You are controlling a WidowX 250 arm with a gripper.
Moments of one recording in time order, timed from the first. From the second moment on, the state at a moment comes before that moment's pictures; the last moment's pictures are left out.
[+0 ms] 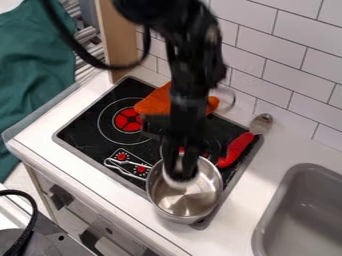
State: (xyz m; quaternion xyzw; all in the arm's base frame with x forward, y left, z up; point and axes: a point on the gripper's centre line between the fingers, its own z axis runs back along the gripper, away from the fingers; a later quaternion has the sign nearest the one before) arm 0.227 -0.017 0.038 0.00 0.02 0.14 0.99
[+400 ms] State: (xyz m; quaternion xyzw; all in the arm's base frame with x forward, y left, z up) arm 0.240 0.070 0.059 -0.01 0.03 0.22 0.97
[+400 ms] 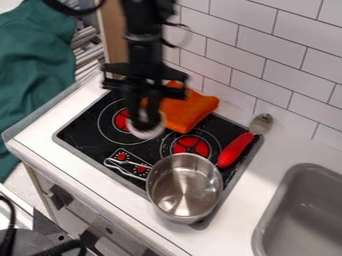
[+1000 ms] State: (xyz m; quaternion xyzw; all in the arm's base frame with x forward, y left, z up) arm 0.281 0.157 0.019 -0.04 0.04 0.25 0.97
